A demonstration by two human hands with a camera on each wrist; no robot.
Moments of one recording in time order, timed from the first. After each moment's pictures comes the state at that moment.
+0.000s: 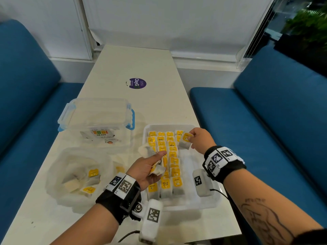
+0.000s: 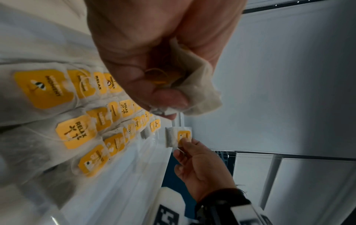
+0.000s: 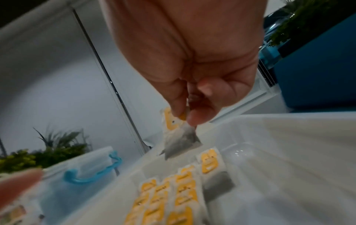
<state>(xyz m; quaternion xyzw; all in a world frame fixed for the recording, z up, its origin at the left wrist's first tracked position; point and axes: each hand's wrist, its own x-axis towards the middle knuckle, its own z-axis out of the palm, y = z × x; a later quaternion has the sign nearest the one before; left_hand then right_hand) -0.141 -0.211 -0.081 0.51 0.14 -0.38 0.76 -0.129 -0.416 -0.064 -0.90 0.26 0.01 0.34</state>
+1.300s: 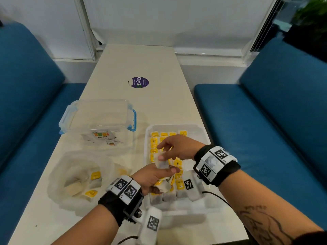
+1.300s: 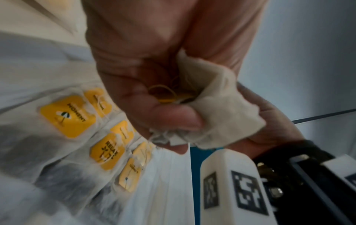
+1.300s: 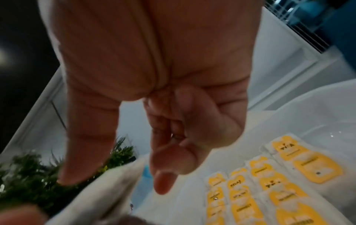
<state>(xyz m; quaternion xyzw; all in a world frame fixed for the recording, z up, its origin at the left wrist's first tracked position) -0.142 -0.212 -0.088 0.64 0.00 -0.48 0.60 -0.127 -0.362 -0.035 -0.88 0.02 0.24 0.40</state>
